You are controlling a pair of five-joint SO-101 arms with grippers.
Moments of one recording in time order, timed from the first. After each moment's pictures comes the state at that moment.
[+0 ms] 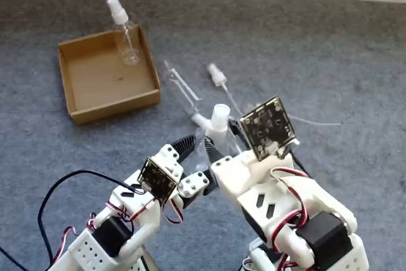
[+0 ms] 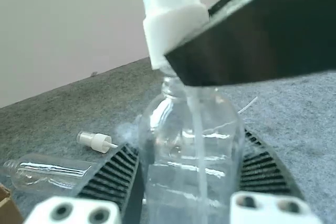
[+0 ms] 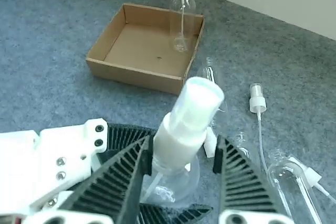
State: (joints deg) left arm 38.0 -103.6 95.9 21.1 3.8; right arm -37.0 -69.3 33.8 73.9 1.3
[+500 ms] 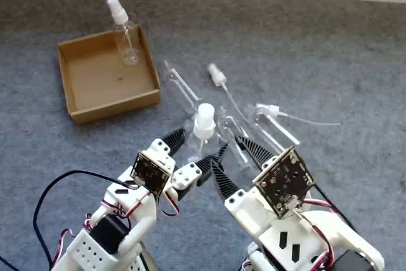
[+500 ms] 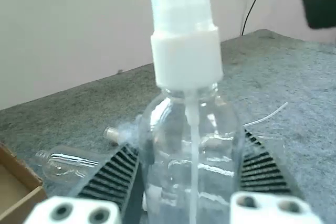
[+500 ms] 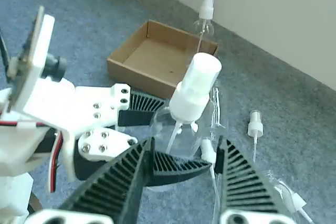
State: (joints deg) left arm 32.9 -103.6 95.9 21.1 3.8; right arm -41.2 -82.5 35.1 79.3 9.6
